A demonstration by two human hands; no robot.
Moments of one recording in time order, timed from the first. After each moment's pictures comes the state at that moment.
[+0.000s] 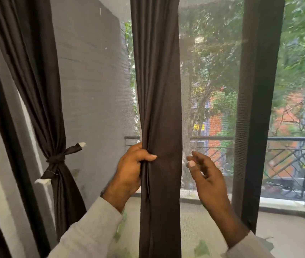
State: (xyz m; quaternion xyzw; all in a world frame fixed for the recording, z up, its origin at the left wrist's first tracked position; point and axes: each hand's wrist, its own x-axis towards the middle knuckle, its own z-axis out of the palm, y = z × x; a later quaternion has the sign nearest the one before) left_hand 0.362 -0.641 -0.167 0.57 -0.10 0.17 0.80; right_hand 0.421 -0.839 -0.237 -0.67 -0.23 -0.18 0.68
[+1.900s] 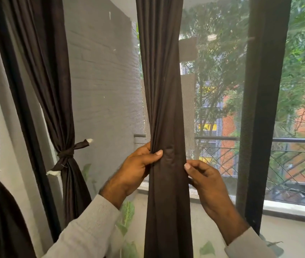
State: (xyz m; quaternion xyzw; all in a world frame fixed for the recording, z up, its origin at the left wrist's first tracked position) left_hand 0.341 -0.650 -0.167 0.64 -0.12 0.14 0.75; right_hand 0.427 -0.838 -0.238 -0.54 -0.26 0.02 0.80
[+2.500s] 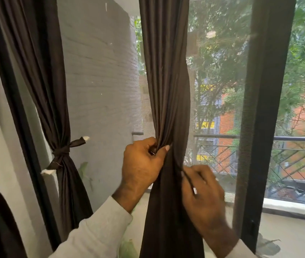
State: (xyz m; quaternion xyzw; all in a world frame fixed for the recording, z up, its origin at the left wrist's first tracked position) left_hand 0.360 -0.664 -0.176 0.80 -0.01 0.50 0.33; right_hand 0.403 -0.831 -0.266 -0.69 -0.33 -0.50 0.41
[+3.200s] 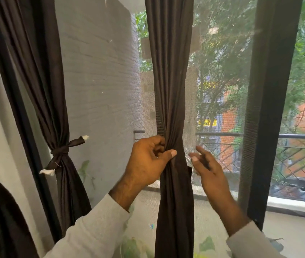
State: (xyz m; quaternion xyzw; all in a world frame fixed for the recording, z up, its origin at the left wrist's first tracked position) left_hand 0.370 -0.660 -0.178 0.80 -0.08 0.37 0.46; right_hand 0.451 -0.841 -0.242 -0.64 -0.23 -0.07 0.73
